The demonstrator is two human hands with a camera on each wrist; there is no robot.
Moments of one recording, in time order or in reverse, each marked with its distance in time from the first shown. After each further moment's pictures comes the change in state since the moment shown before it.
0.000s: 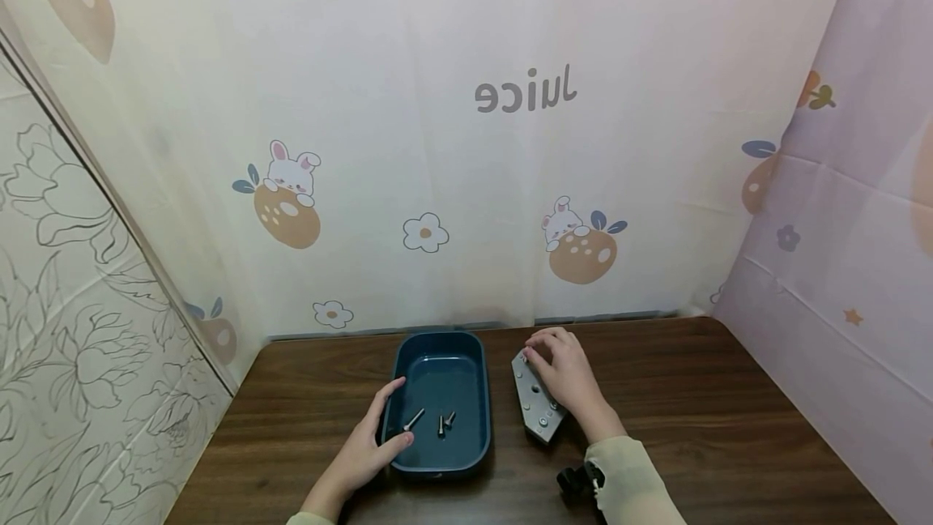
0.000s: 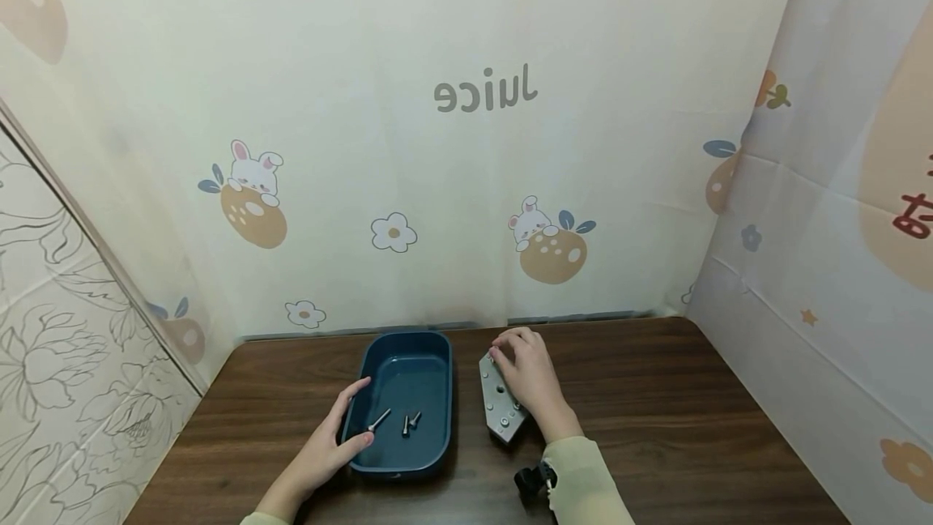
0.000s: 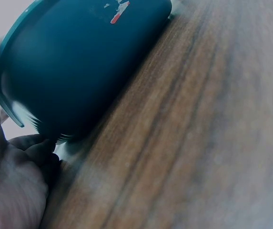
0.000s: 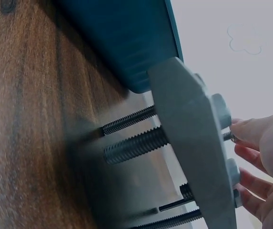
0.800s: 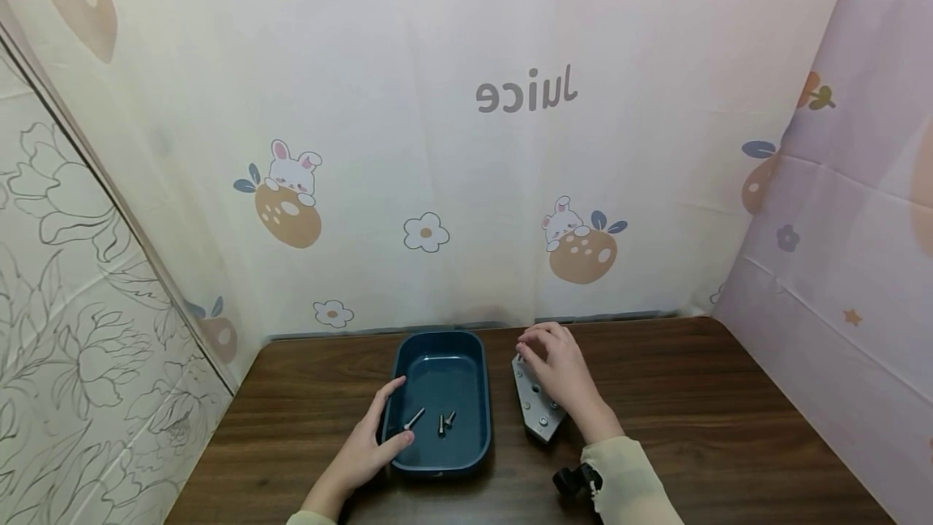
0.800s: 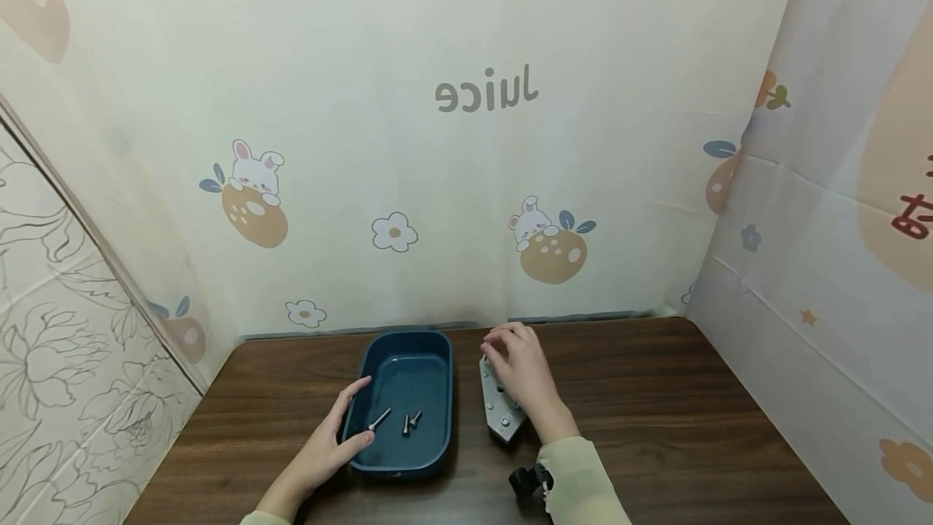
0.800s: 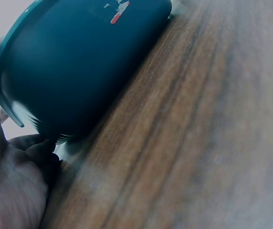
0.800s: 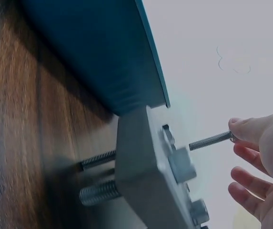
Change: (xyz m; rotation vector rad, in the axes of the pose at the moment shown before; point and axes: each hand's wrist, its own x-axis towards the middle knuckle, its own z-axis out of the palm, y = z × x) left_hand -0.001 0.002 -0.001 0.010 -0.001 0.028; right_hand 0.000 -0.018 -0.004 0.039 0.039 -0.073
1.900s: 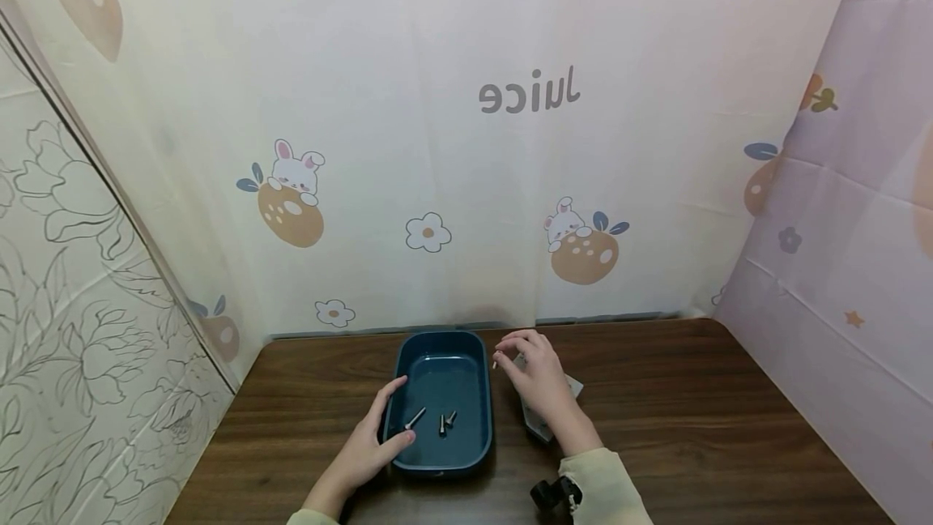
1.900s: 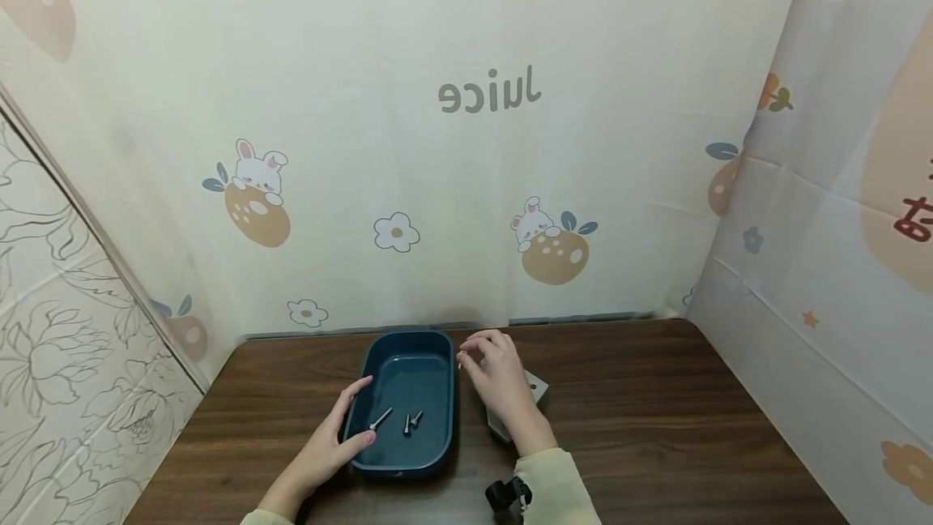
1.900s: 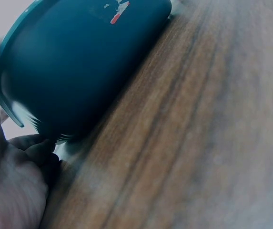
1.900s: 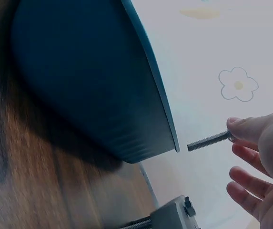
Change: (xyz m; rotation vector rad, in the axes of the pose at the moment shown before) left_hand 0.000 0.001 0.000 -0.005 -0.004 -0.028; right_hand -0.007 -0.033 0.021 0.079 0.026 -0.104
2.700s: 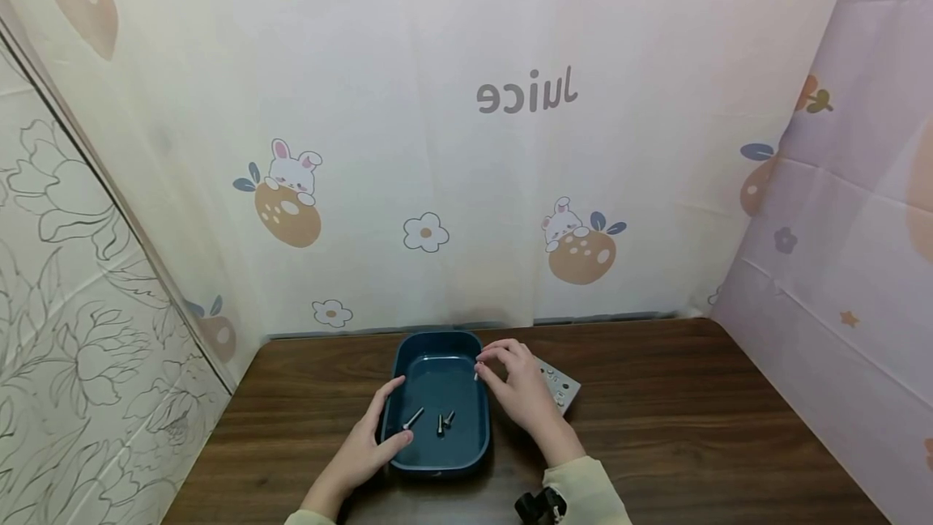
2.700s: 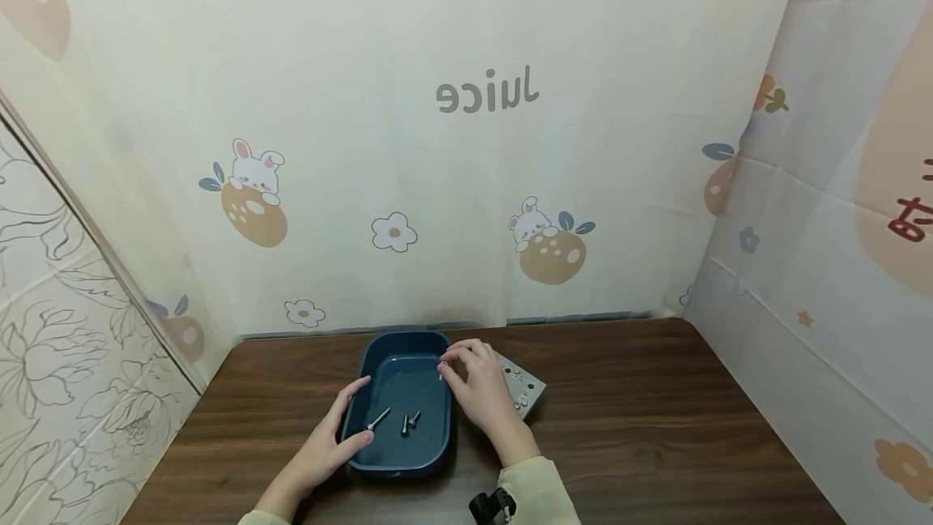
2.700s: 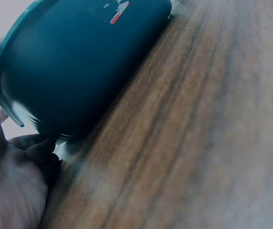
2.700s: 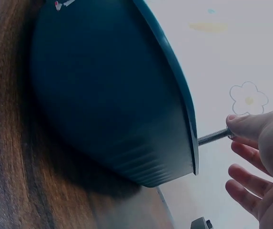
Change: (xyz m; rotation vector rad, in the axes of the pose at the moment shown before) left_hand 0.000 -0.001 -0.001 -0.010 -0.007 -0.020; right_hand -0.007 -0.023 0.015 0.051 -0.093 0.103
